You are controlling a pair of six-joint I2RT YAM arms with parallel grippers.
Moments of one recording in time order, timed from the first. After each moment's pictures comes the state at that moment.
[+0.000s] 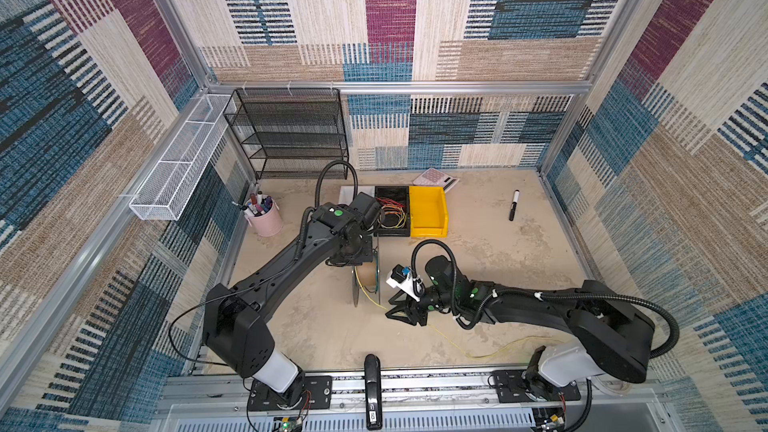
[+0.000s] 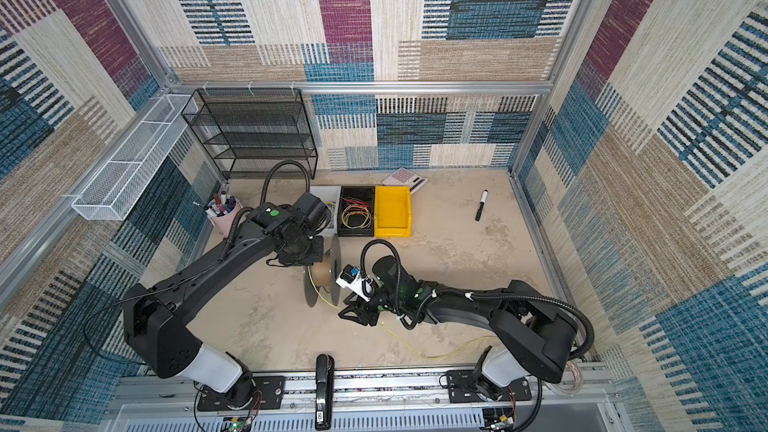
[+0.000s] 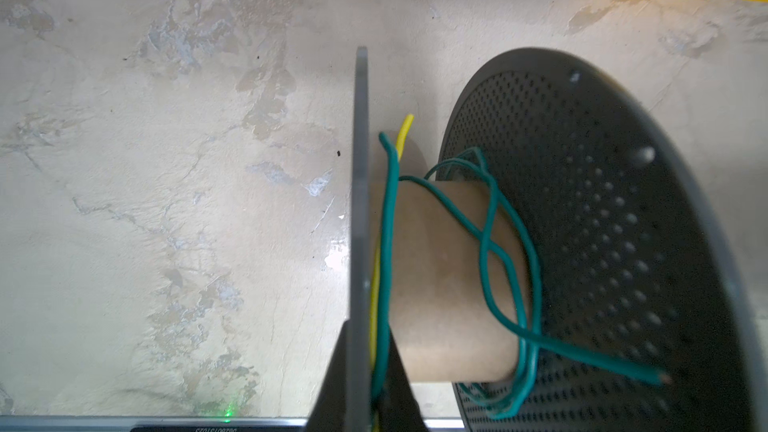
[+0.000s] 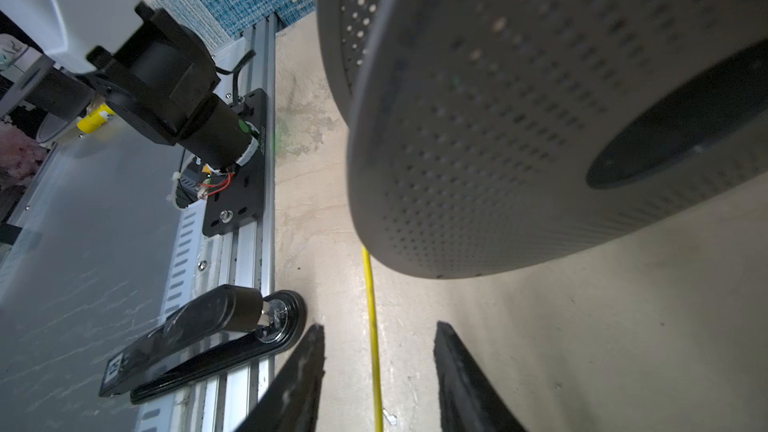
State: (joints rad) left arm -0.59 1.53 1.46 -1.23 -0.13 -0.59; right arm 0.91 1.43 0.65 0.19 -0.55 0.05
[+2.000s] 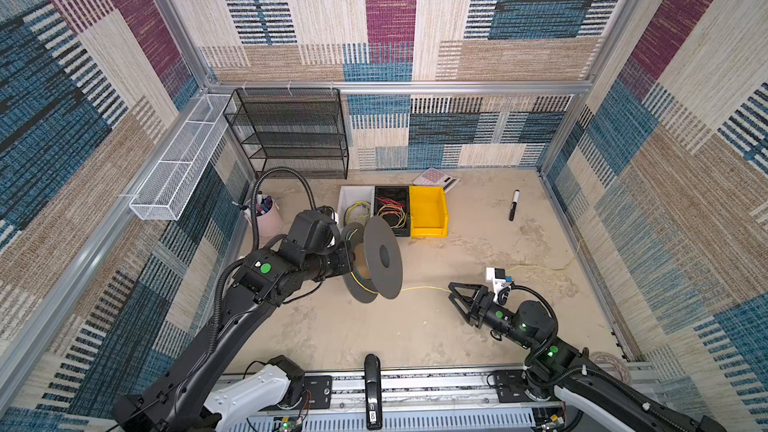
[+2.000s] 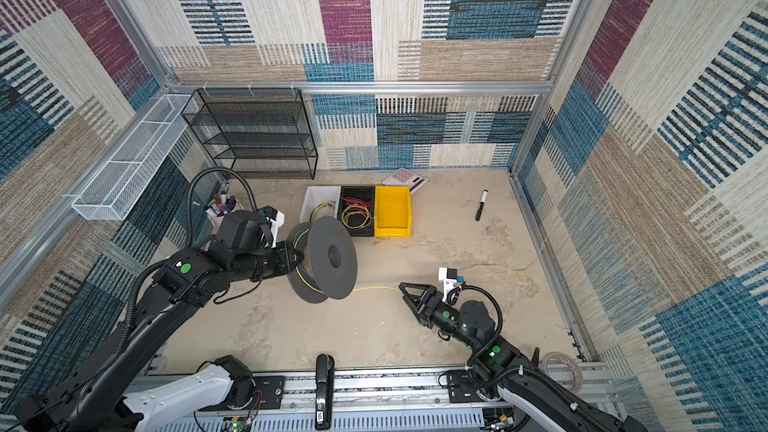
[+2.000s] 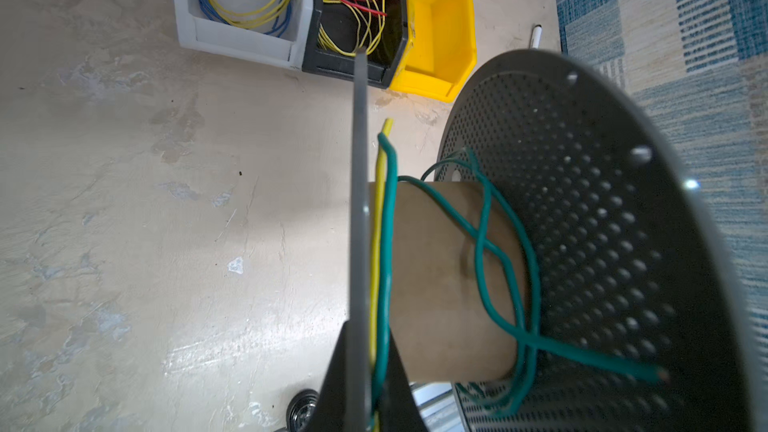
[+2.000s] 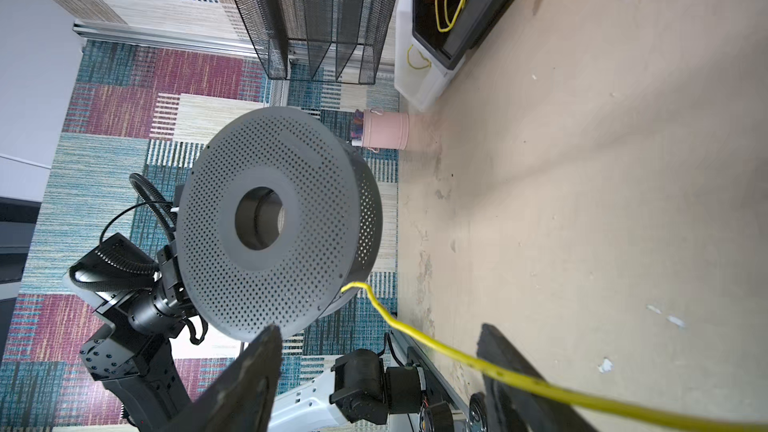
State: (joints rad) left arm -0.56 1.04 1.23 -1.00 0.12 -0.65; right arm 0.69 0.46 0.00 0.35 -0.24 1.43
